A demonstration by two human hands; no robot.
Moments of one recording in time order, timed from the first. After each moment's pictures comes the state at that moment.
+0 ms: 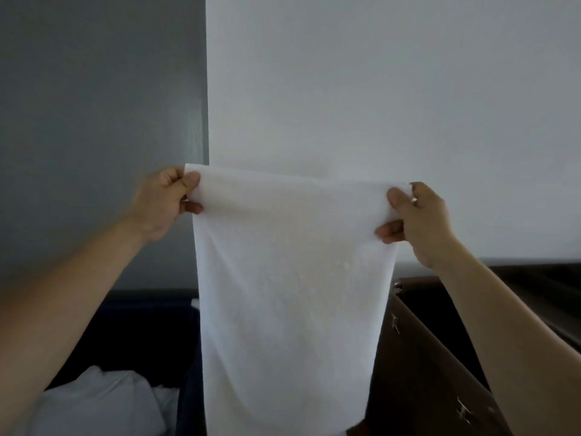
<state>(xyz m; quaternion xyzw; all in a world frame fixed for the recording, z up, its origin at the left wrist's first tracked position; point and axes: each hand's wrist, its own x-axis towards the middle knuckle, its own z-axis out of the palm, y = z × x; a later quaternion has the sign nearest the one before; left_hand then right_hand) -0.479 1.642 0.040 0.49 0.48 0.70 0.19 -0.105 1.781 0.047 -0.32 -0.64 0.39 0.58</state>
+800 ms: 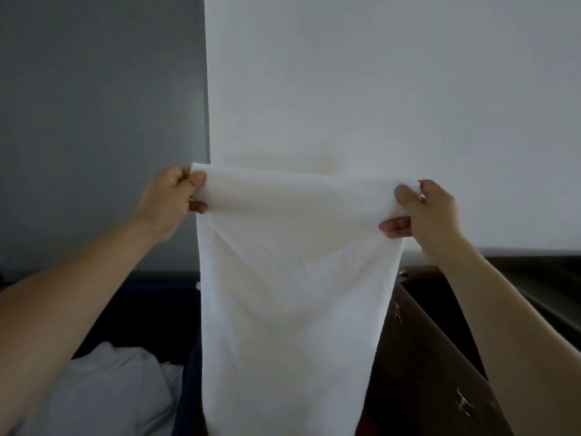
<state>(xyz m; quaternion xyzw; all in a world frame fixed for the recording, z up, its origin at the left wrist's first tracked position) -0.467 1.659 0.008 0.46 0.55 0.69 0.12 -0.095 1.810 0.022 -0.35 -0.65 0.40 0.54</state>
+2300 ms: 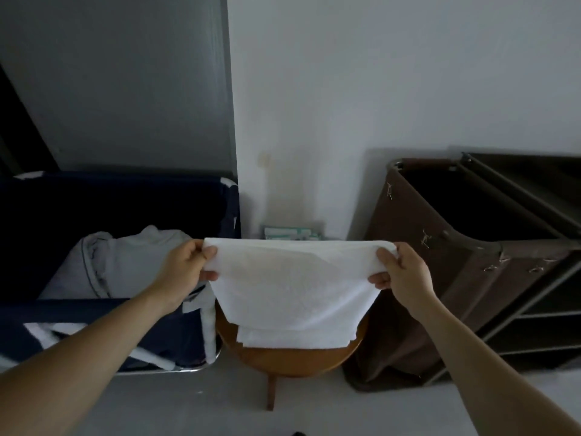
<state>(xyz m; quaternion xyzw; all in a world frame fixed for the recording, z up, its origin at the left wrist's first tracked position) -0.317 1.396 -0.229 0.34 0.69 0.57 0.29 0.022 1.585 -0.222 -0.50 -0.68 0.39 0.37</state>
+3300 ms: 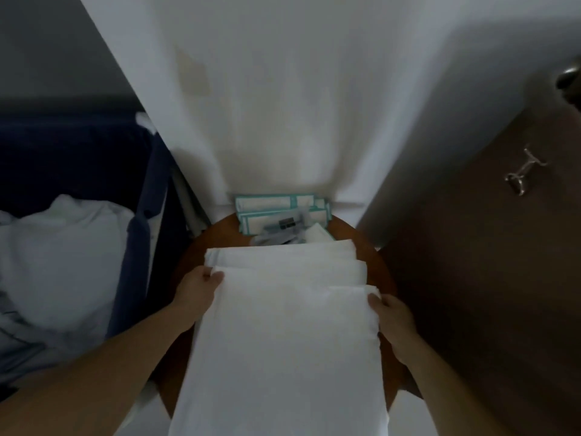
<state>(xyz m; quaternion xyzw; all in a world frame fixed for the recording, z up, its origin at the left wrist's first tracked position) -0.409 1.713 -0.495 0.21 0.86 0.27 0.37 -0.073 1.838 -0.497 -0.68 -0.46 0.55 0.12</state>
